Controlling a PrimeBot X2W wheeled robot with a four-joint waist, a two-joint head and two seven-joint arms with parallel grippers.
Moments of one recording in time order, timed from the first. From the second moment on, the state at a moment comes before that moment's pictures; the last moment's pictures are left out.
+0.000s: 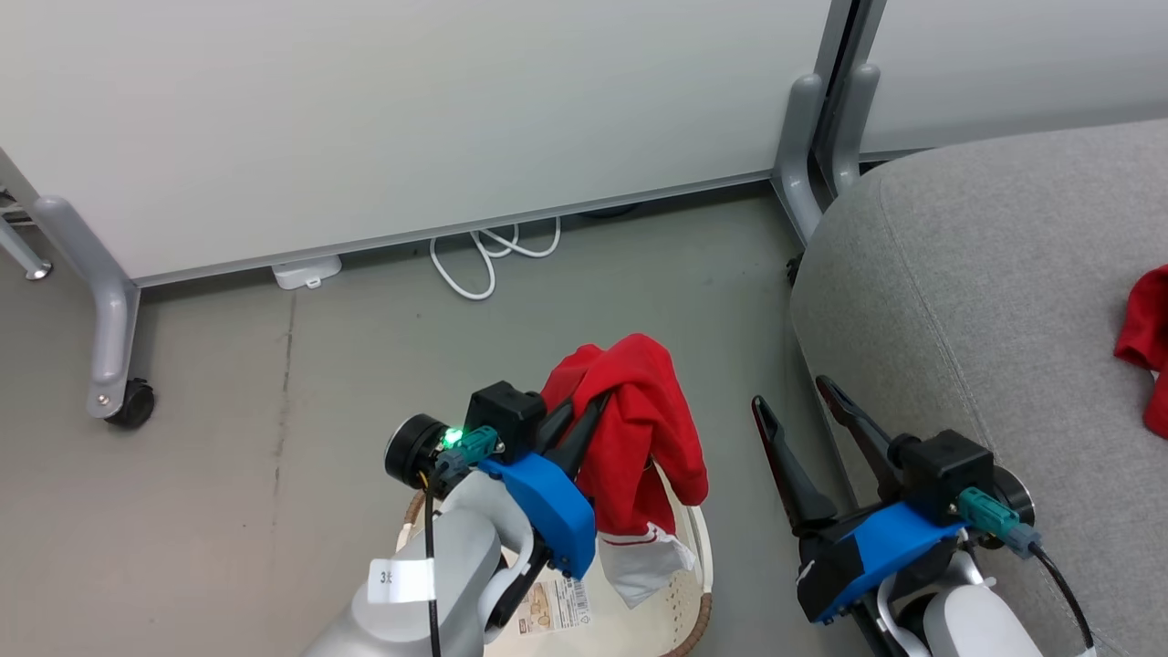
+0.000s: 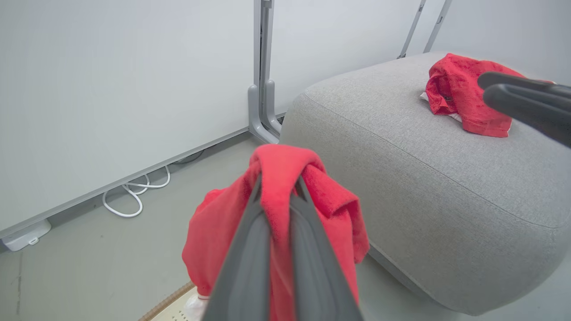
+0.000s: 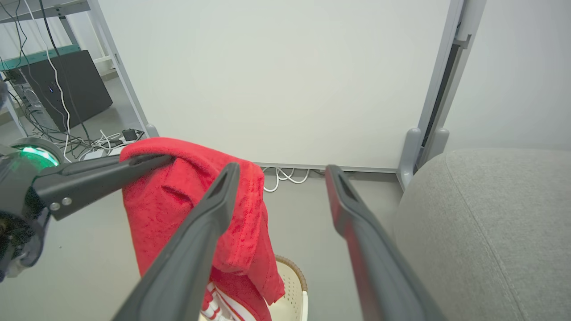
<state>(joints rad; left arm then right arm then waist) -0.59 0.07 -0.85 0.80 -0.62 -0.13 -0.26 -0.17 -0.05 0.18 0.16 0.13 0.13 -0.05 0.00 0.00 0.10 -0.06</state>
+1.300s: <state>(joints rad) -0.71 0.07 -0.89 0.63 -0.65 -0.13 -0.26 -0.11 -0.05 0.20 0.17 0.16 0.13 -0.04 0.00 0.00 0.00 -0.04</state>
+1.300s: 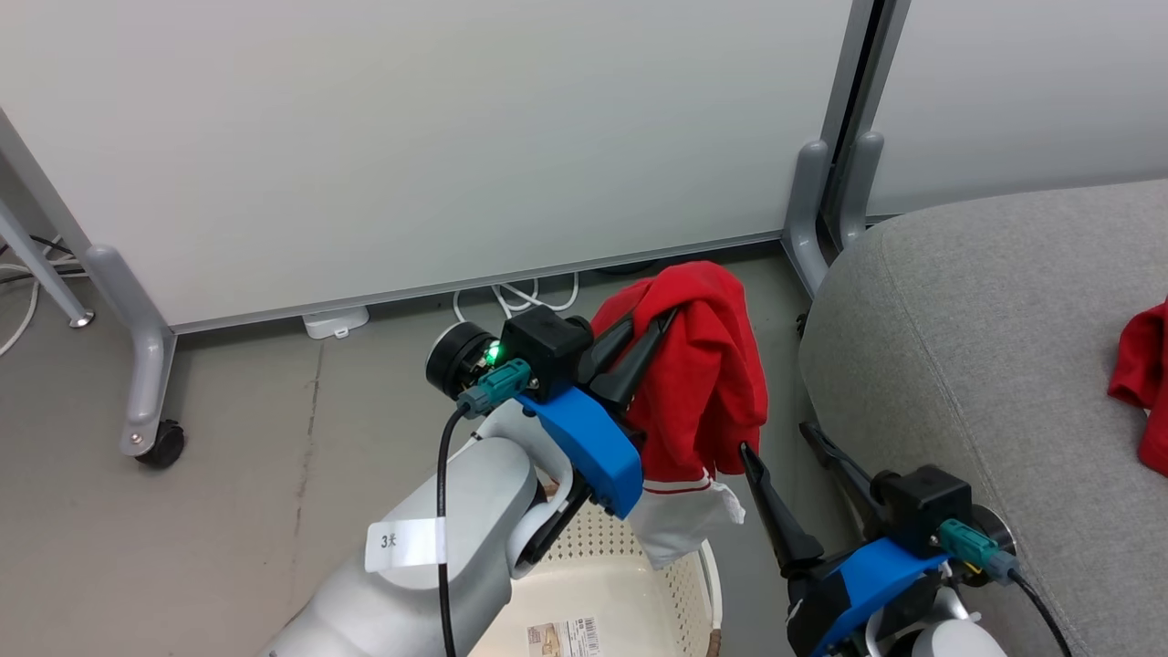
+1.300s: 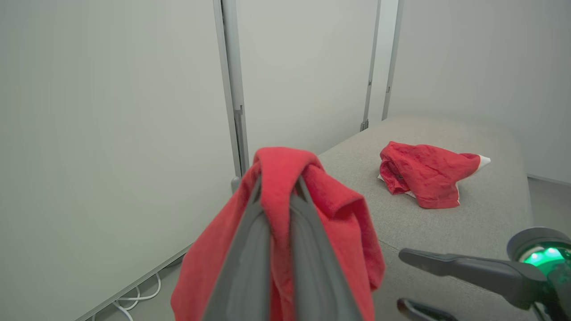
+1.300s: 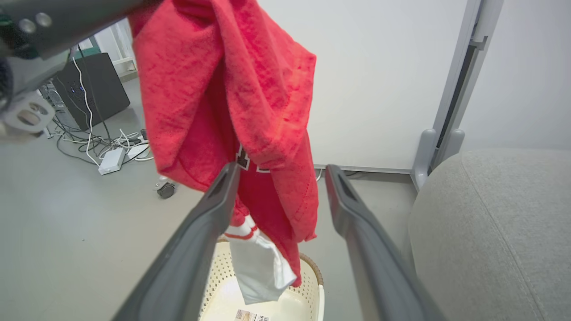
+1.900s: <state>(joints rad) -0.70 0.07 -0.92 0.64 -0.67 -0.13 -0.26 -0.14 -0.05 0.37 0.23 0.21 0.13 -0.03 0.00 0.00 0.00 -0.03</state>
